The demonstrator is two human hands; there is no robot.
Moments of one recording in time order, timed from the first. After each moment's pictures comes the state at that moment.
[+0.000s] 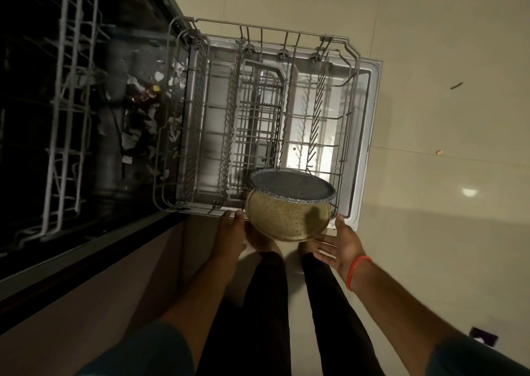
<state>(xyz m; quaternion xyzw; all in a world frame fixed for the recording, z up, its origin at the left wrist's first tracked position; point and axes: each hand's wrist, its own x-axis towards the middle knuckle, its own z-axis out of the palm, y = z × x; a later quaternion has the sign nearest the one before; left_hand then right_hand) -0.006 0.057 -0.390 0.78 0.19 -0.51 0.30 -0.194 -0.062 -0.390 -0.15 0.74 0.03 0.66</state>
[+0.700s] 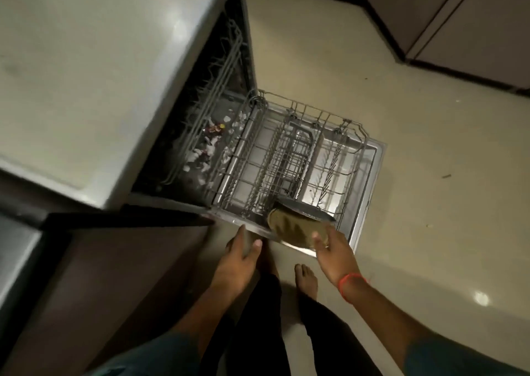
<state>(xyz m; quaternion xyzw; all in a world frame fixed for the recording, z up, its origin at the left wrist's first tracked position) -0.049 0.142 -0.217 0.85 -0.02 -0.47 0.25 -0.189 -0.037 -0.227 -0.72 0.49 0.14 0.47</state>
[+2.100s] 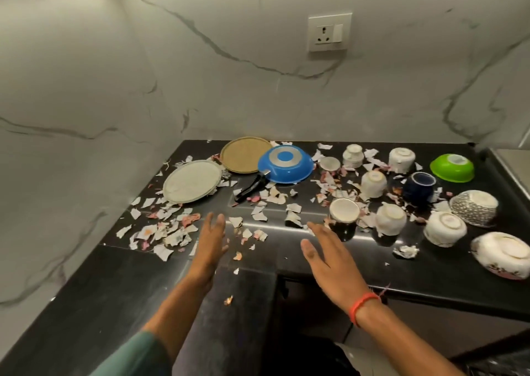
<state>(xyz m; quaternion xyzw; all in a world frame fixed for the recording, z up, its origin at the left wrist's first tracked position) -0.262 0.804 0.090 0.61 0.41 0.23 0.64 -0.135 0.571 0.099 -0.81 -0.31 0.20 0.46</state>
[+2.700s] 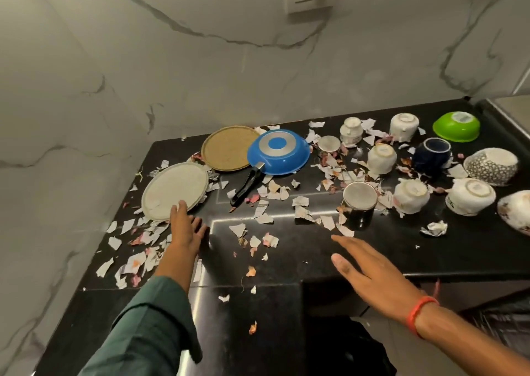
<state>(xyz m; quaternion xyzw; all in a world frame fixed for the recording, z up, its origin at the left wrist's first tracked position) -0.194 0.987 0.035 0.39 0.49 0.27 0.73 -0.124 0.580 0.078 -0.86 -0.28 0.26 0.35</state>
